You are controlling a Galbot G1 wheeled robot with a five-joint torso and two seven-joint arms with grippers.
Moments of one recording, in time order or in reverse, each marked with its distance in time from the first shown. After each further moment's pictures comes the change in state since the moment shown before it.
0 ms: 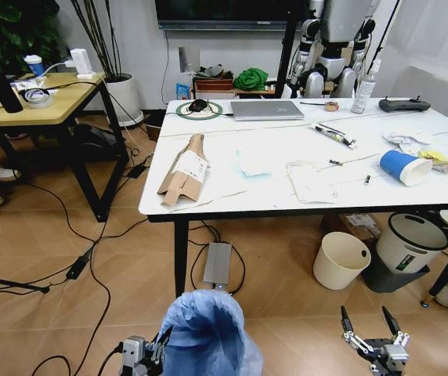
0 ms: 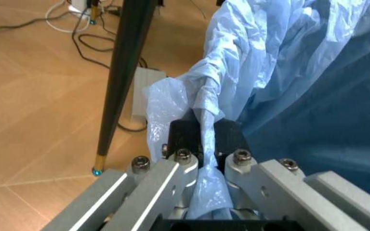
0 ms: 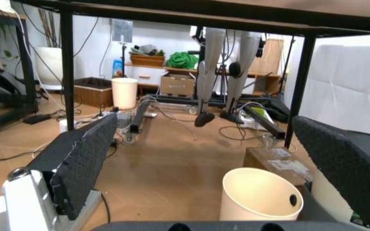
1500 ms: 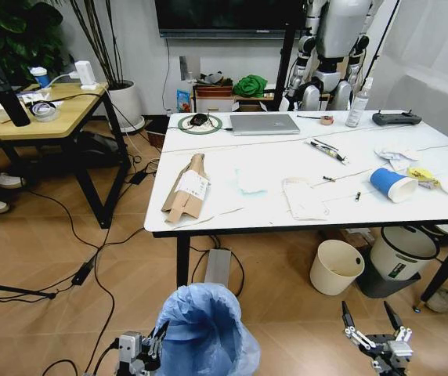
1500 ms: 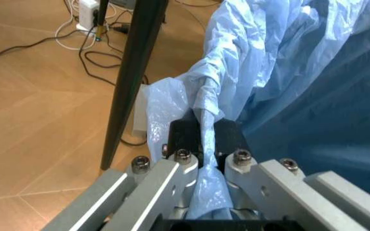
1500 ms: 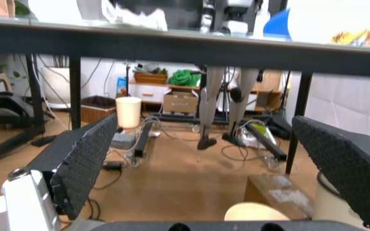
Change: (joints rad) left arm 0.014 -0.021 -0.011 -0.025 0.011 0.011 -0.010; right arm -0.035 0.000 -0.014 0.077 0.031 -0.036 0.007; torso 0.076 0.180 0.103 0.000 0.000
